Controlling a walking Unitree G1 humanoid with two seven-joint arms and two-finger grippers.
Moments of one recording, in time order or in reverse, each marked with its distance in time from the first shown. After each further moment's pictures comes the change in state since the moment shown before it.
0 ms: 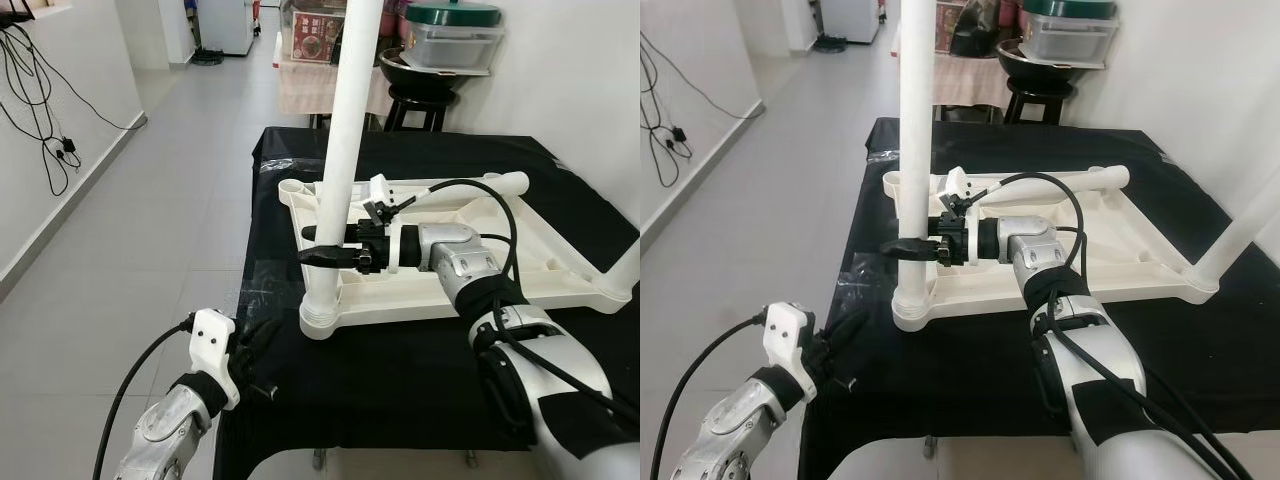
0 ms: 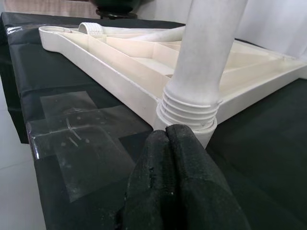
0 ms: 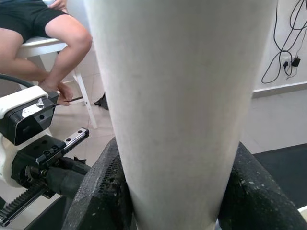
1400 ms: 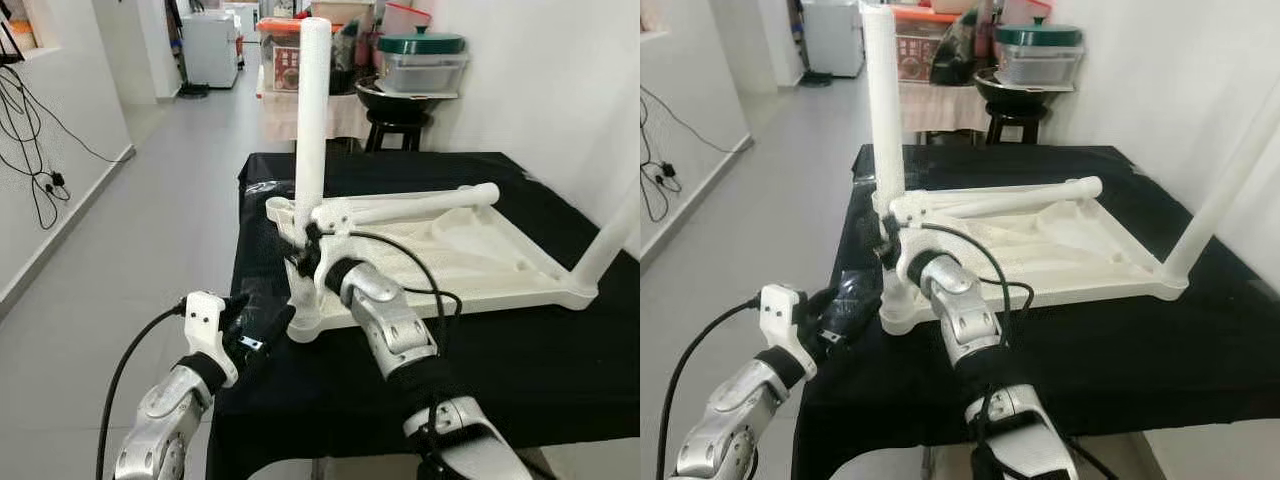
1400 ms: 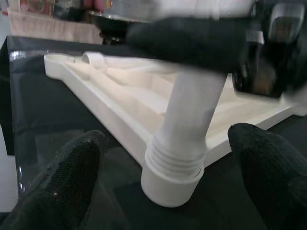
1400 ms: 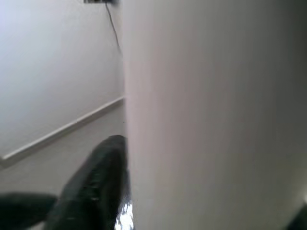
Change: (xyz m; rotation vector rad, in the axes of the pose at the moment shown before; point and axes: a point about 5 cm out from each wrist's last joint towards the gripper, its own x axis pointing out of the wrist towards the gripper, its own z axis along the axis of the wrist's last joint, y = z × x) left arm 0.014 0.020 0.007 -0.098 -0.069 0.072; right arm 0.075 0.037 -0.045 0.075 -0.023 -0.660
